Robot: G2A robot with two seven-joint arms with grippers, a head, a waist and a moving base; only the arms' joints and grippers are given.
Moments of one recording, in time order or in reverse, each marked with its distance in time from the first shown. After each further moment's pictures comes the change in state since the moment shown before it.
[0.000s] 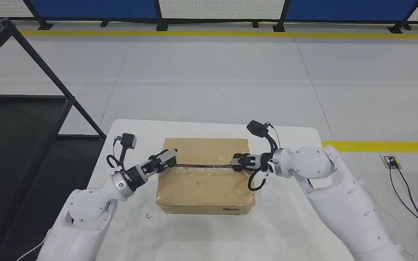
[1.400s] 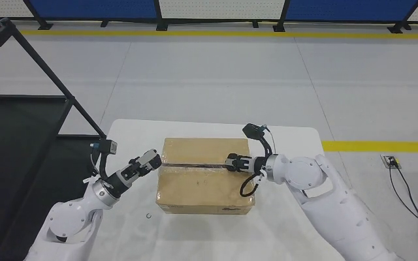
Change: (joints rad) left arm 0.123 0.021 -0.126 -0.072 -0.064 -0.044 0.024; right arm -0.052 -0.011 -0.020 -0.045 -0.028 -0.018 -0.144
